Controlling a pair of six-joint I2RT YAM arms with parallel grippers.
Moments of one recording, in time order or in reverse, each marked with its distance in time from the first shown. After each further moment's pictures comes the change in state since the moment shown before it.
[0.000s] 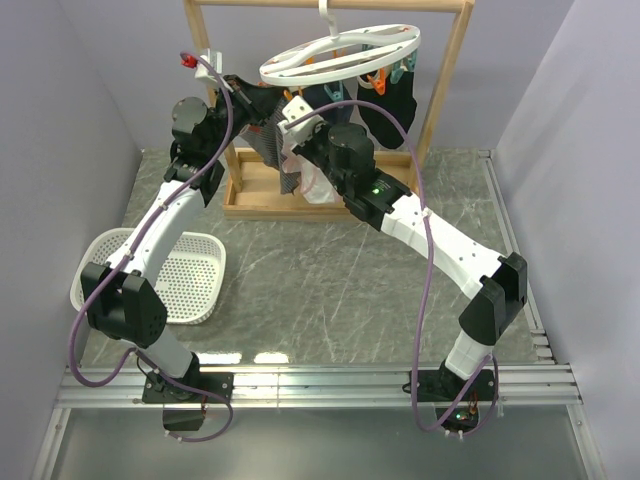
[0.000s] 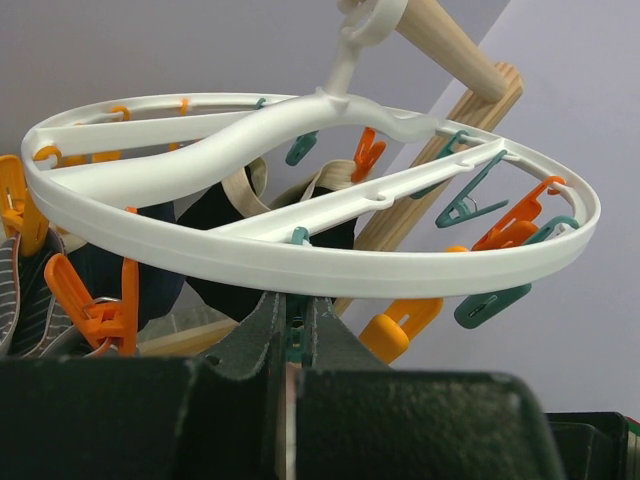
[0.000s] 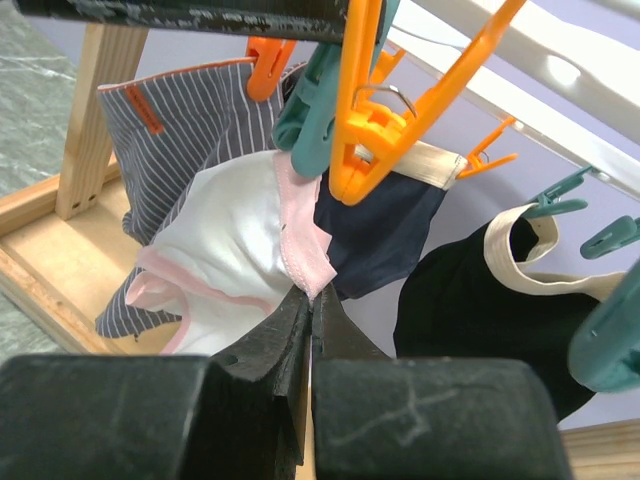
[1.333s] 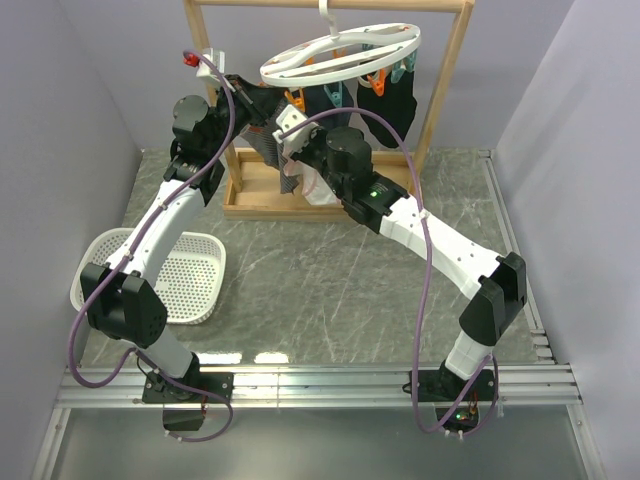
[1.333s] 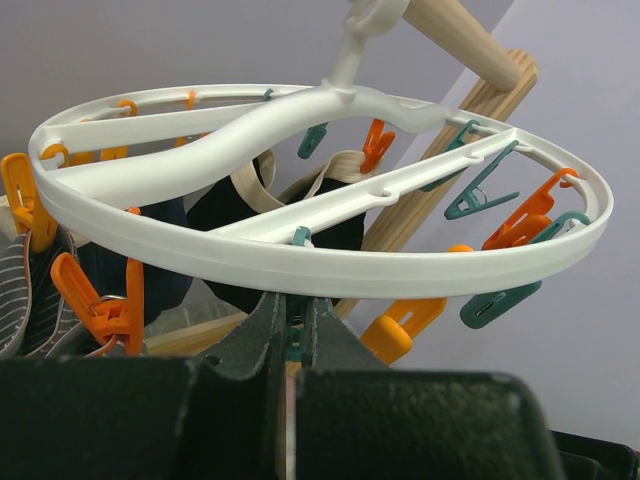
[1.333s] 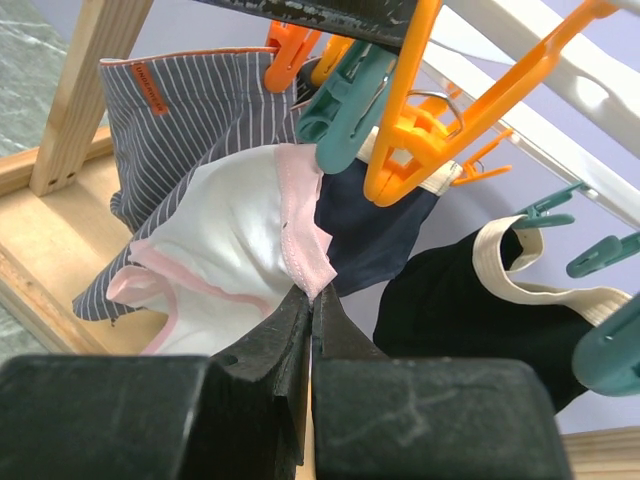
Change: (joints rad) left arm -0.006 0.000 0.016 -0.042 -0.006 0.037; right arm 0.010 -0.002 -0.028 0.021 -0.002 -0.097
